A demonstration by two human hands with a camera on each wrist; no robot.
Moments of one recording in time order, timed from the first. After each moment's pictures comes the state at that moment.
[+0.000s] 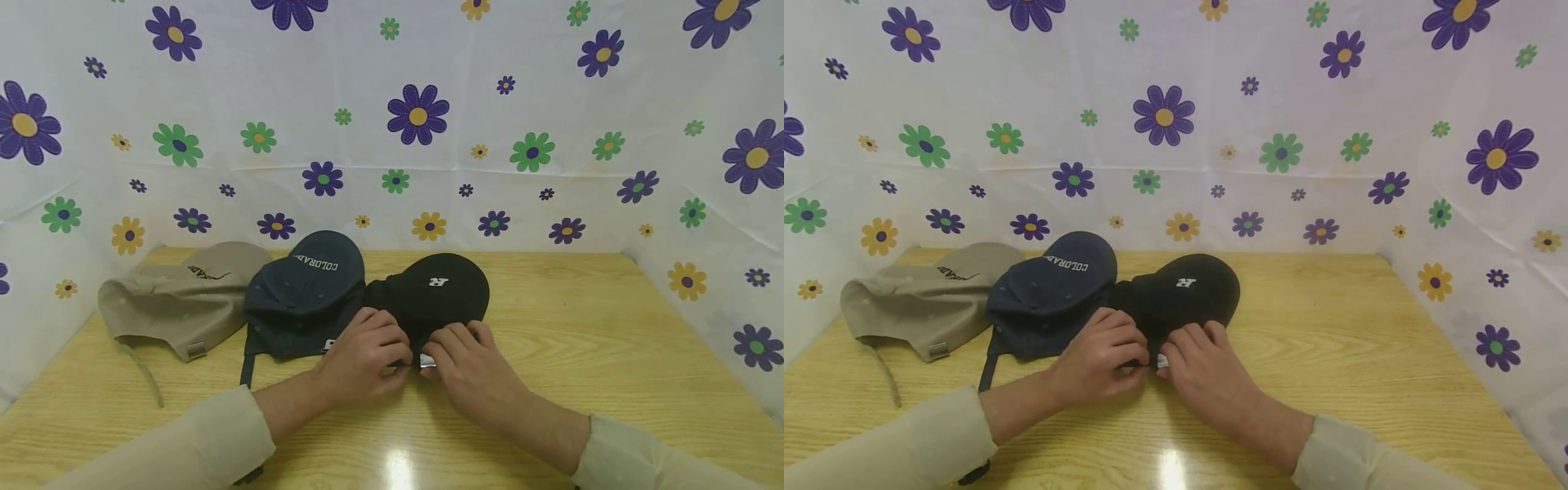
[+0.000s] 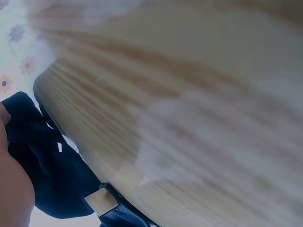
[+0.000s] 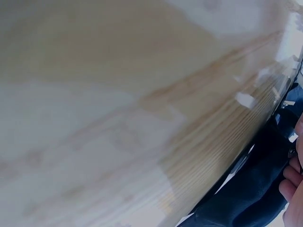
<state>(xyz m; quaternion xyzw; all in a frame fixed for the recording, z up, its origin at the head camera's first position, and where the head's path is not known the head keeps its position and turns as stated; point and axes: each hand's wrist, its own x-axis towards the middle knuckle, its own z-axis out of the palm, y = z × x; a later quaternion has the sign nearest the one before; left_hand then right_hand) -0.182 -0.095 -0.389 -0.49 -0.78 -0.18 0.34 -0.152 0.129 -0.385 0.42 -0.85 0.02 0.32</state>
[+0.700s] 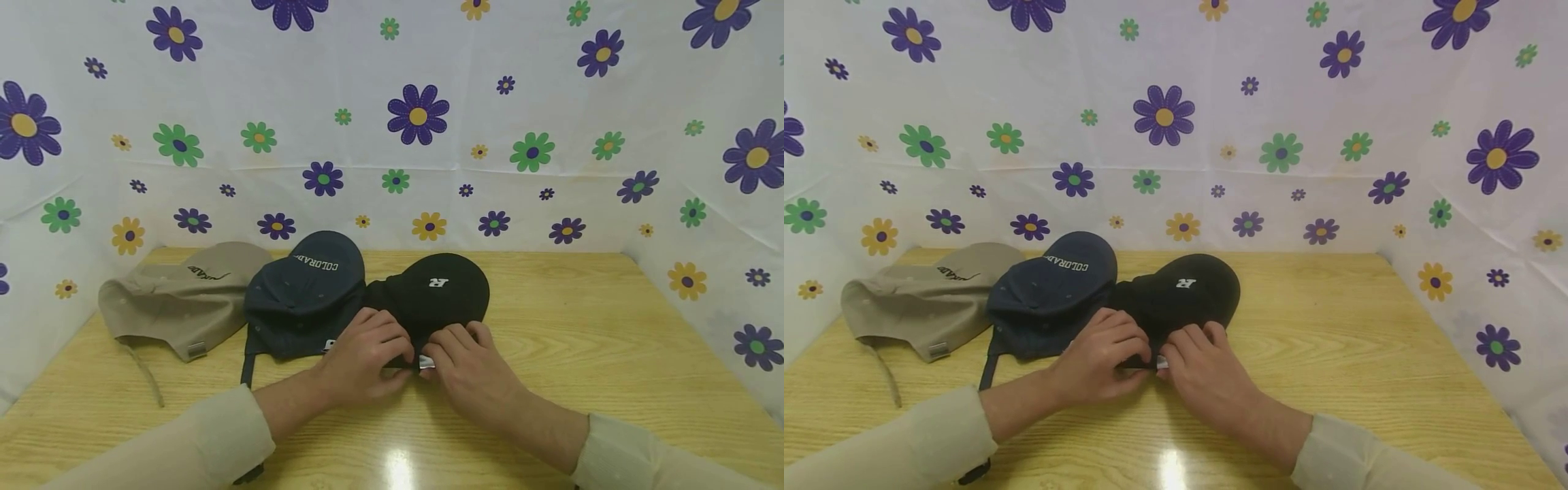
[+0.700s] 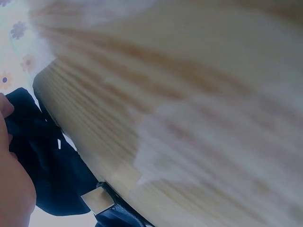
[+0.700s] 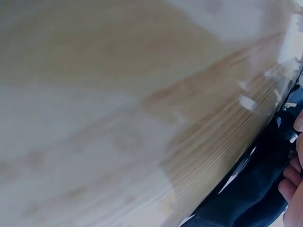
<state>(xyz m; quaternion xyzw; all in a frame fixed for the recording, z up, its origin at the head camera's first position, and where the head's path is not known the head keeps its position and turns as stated) -0.181 -0.095 -0.388 -0.48 -0.80 -0.18 0.30 -0.152 0.128 -0.387 0.42 -0.85 0.01 0.32</state>
